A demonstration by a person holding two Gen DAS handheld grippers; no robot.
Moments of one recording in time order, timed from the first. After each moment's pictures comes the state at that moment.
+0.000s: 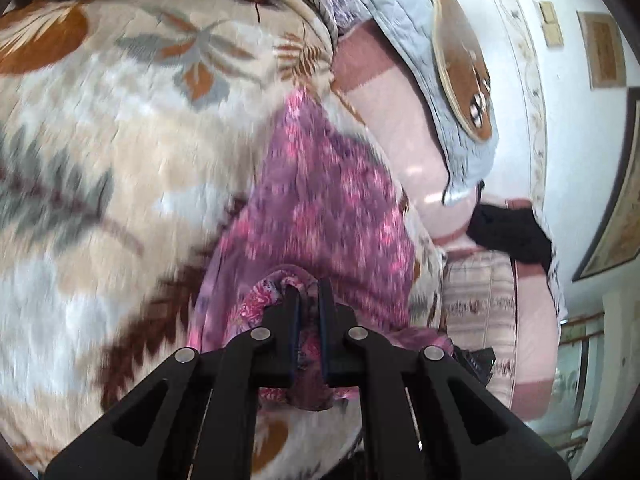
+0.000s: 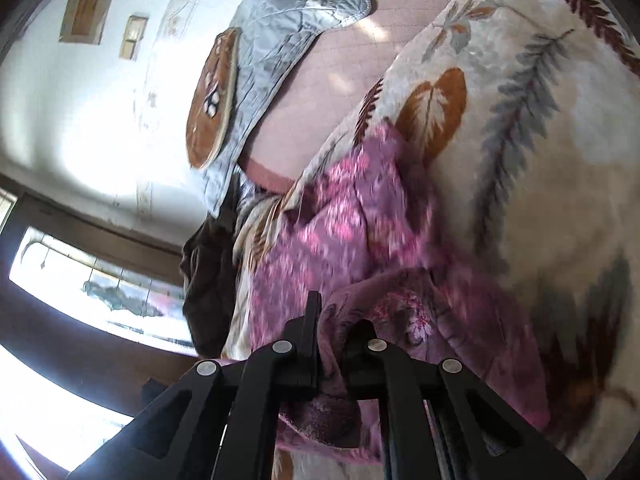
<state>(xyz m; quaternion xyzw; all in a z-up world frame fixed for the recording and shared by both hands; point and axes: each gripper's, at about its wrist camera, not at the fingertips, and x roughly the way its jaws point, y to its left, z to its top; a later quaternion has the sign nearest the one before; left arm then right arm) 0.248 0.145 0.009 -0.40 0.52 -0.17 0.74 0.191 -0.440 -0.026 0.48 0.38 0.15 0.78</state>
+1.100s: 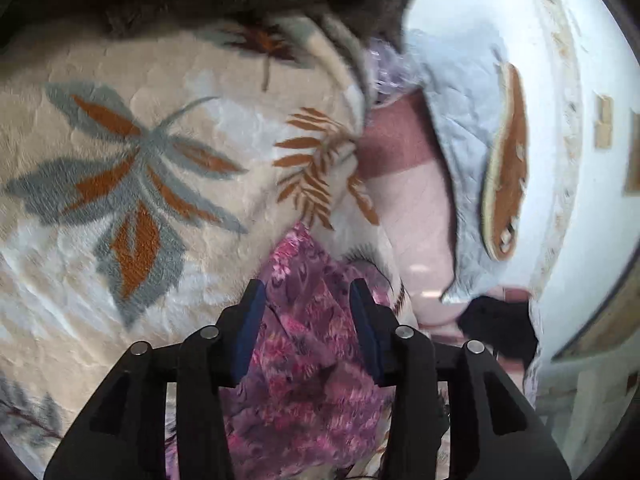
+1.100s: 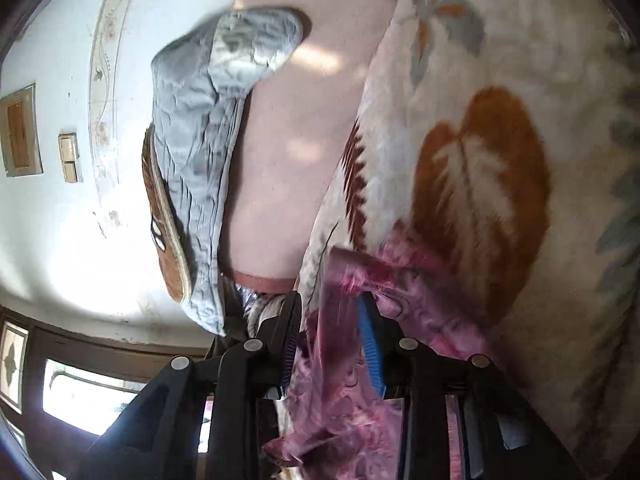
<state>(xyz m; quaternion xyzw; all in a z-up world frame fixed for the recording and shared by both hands) 0.388 0.167 -0.004 -0.46 0.51 -0.12 0.72 0.323 -0.468 -0.069 0.61 0.32 0.07 0.72</state>
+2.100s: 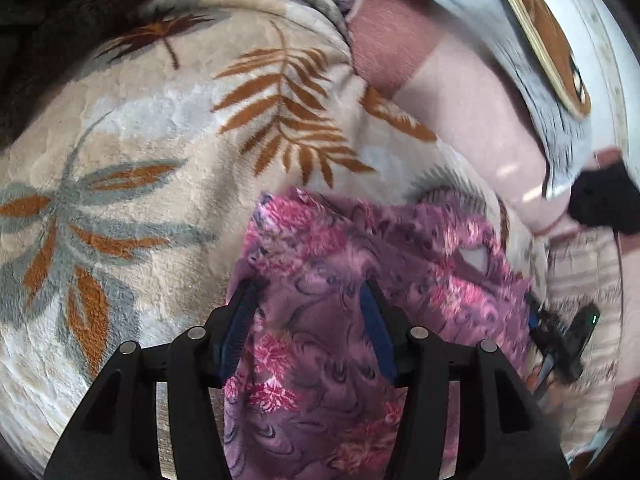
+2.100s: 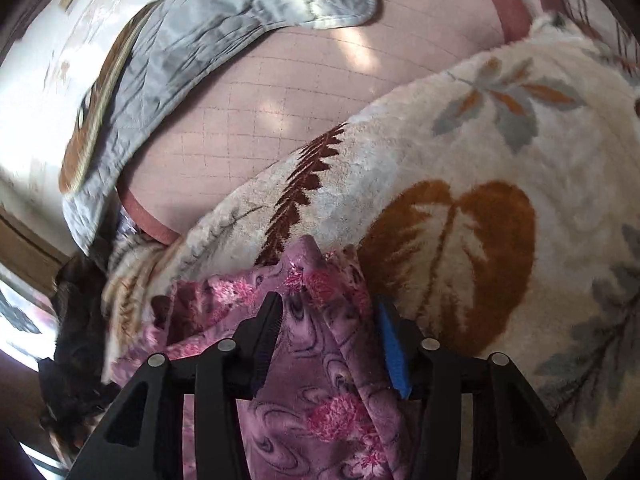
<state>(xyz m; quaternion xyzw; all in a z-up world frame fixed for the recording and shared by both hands) 0.432 0.077 -0.034 -0.21 0.57 -0.11 0.79 0.363 -0.432 -0.067 0.31 0.42 0.00 0.85</state>
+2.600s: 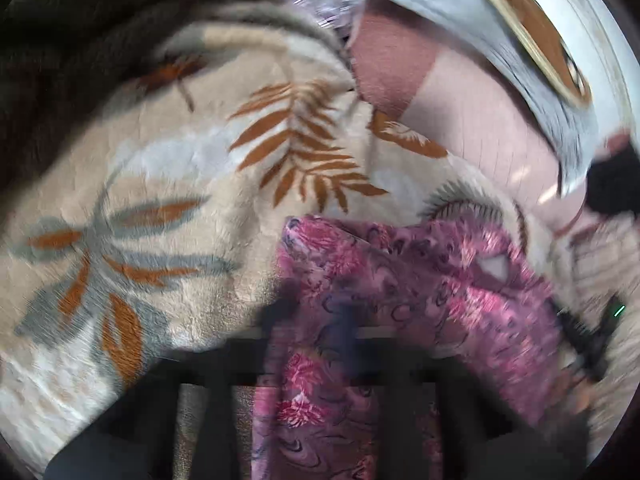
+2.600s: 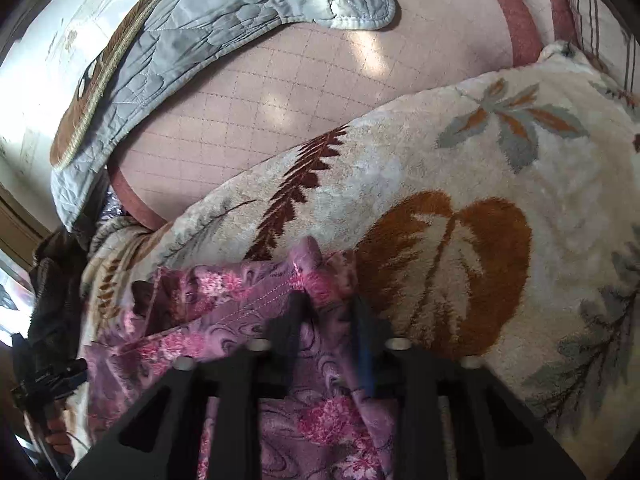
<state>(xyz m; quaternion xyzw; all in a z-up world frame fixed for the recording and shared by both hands) 0.428 0.068 -0.022 -0.12 0.53 -0.08 0.84 0.367 -0.421 -0.064 0.26 0.42 -0.02 0.87</state>
